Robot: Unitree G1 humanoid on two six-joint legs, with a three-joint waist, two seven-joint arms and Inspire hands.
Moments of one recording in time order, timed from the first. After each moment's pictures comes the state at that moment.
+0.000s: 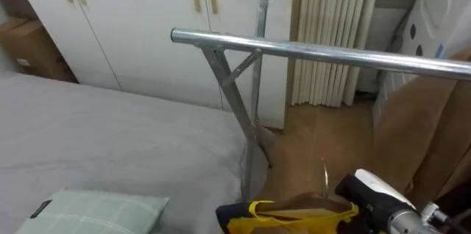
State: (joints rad) left arm 0.19 0.30 0.11 0.85 0.45 0.55 -0.14; right arm 0.01 -0.42 0.08 0.02 -0.65 0.27 0.41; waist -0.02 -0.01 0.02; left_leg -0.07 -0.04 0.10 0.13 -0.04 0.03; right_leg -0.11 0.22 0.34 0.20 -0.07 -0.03
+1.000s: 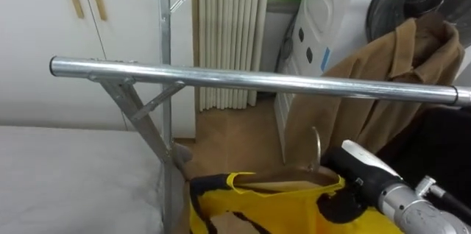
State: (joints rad) left arm 0.15 0.25 0.03 0.88 0.26 0.18 0.02; right arm -0.03 -0.37 0.05 -0.18 -0.58 0.30 0.53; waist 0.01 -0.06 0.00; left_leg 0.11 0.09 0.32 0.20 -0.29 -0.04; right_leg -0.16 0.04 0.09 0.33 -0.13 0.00
